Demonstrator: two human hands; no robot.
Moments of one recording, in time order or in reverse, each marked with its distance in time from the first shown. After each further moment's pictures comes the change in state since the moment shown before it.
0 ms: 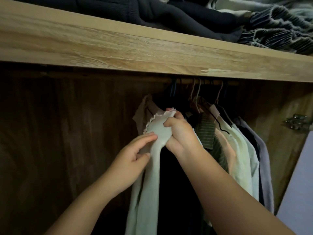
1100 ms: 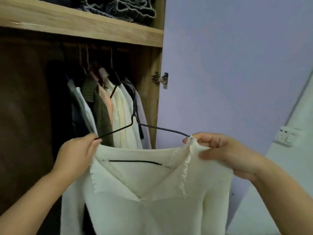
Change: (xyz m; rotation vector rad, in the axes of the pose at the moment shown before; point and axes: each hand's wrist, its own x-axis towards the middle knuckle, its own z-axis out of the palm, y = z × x) left_hand -0.082 0.076 0.202 0.681 0.033 0.137; right_hand -0.331 -0.221 -0.291 -0.836 -0.068 0.201
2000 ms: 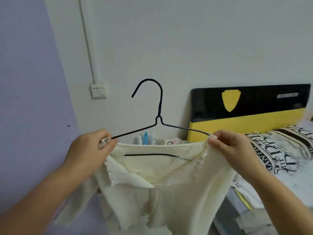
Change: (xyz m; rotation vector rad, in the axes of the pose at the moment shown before) left_hand -0.092 0.329 0.060 -0.904 -0.468 0.749; right_hand -0.378 0.051 0.102 -0.598 1.673 0.339
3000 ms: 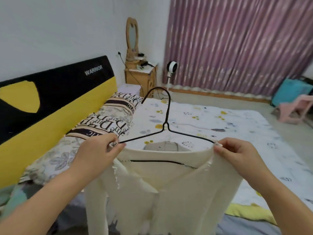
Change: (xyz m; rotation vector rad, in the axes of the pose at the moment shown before) left_hand -0.010 0.460 0.362 -0.499 -0.646 0.803; right_hand -0.251 0.169 -0.363 -0.257 0.911 0.675
